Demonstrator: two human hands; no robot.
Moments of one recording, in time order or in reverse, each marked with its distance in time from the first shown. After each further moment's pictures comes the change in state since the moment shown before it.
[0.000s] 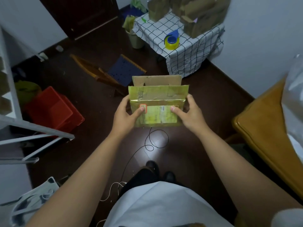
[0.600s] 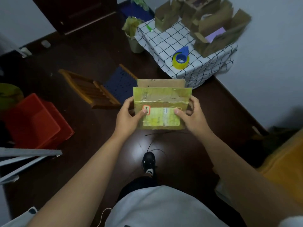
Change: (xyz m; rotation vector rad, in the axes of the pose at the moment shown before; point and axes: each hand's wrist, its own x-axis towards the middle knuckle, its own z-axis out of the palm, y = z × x) left_hand 0.254 -0.020 -0.015 -0.068 -0.015 -0.080; right_hand 0.245 -0.043 0.038 0.033 0.003 0.138
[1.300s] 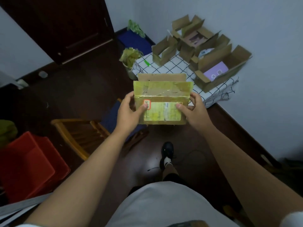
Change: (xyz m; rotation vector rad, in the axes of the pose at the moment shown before) left_hand 0.276 0.078 0.001 -0.010 0.022 0.119; right_hand 0.252 -0.116 -0.014 0.035 0.053 -0.042
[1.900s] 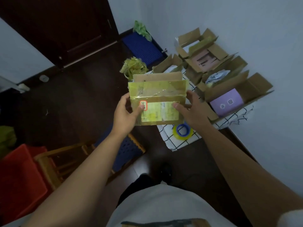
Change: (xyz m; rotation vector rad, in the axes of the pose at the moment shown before) left_hand 0.234 0.027 0.059 0.013 0.090 -0.112; right_hand 0.265 -0.045 -0.034 -0.081 -0.116 -0.033
